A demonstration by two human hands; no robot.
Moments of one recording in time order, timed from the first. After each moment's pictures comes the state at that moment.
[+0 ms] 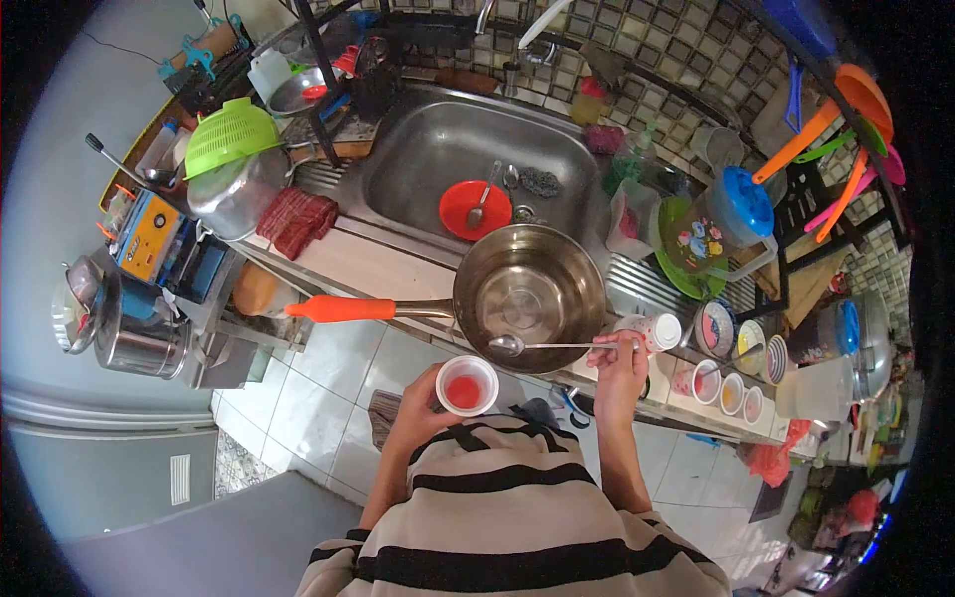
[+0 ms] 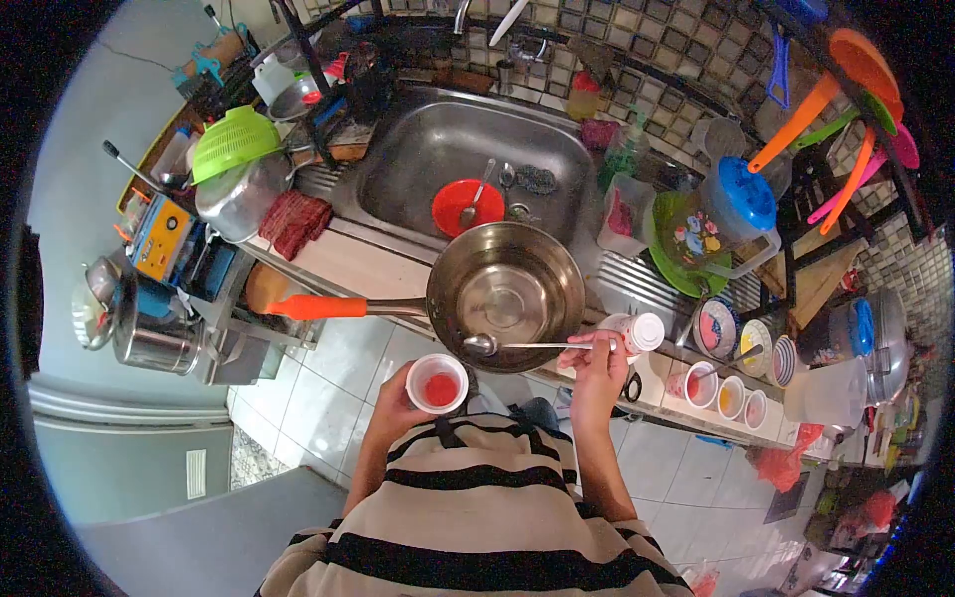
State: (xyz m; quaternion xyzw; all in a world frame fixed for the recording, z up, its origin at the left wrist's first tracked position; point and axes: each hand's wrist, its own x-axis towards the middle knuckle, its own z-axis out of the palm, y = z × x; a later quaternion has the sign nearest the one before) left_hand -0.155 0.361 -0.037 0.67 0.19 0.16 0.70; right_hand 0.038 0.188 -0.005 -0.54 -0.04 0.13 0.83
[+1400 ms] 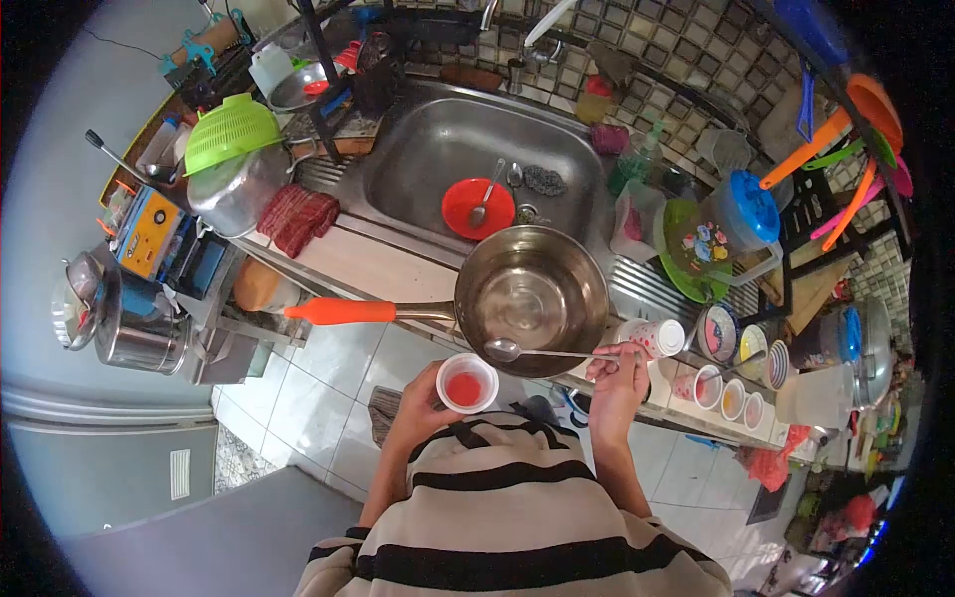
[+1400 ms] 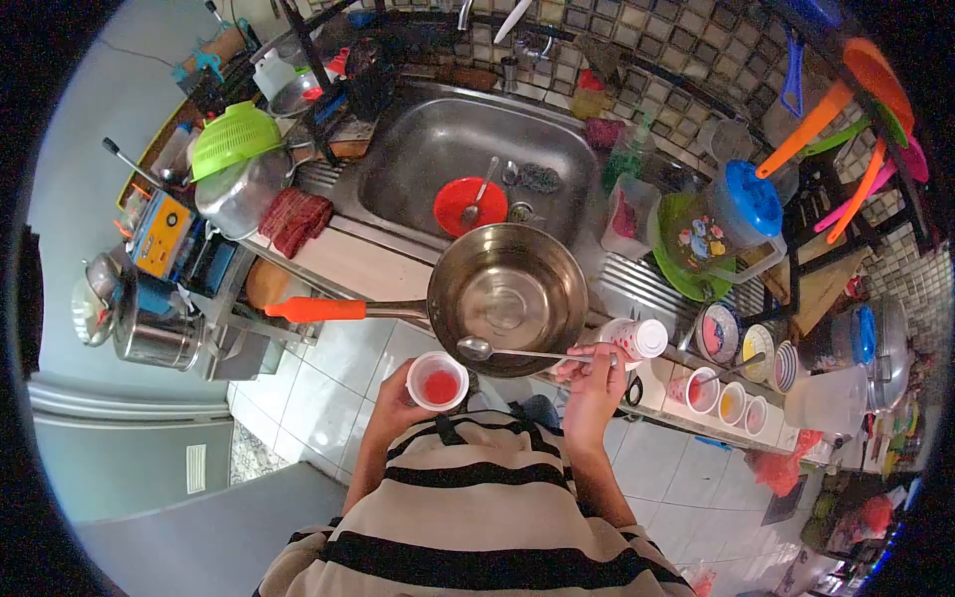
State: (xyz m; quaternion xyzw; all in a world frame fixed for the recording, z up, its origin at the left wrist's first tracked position) left_hand -0.150 0.365 -0.037 0.70 0.19 0.16 0.67; right_hand 0.023 0.191 0.005 -0.52 -0.02 0.12 0.85
